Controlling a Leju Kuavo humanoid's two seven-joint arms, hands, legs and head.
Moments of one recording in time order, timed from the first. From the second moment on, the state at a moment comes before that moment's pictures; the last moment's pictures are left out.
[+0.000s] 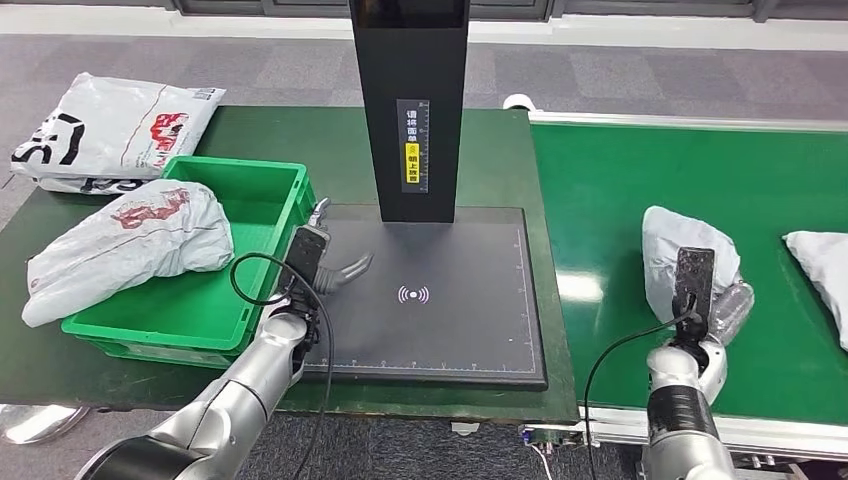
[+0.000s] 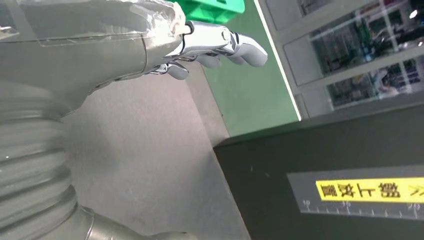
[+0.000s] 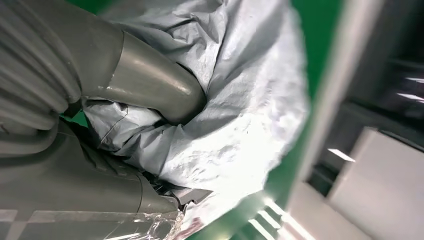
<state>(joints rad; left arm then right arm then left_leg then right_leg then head) -0.66 -0.21 -0.17 -0.57 -0.12 0.32 -0.54 -0.47 0.05 -0.33 -0.74 0.61 -0.55 -0.39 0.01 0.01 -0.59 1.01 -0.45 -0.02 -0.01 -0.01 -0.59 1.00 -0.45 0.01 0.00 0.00</state>
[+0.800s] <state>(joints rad) -0.66 -0.22 -0.17 -0.59 -0.11 0.34 -0.57 -0.45 0.16 0.42 -1.05 0.51 -0.38 -0.29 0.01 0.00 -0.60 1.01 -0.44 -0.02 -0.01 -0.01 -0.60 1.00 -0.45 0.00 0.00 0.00</state>
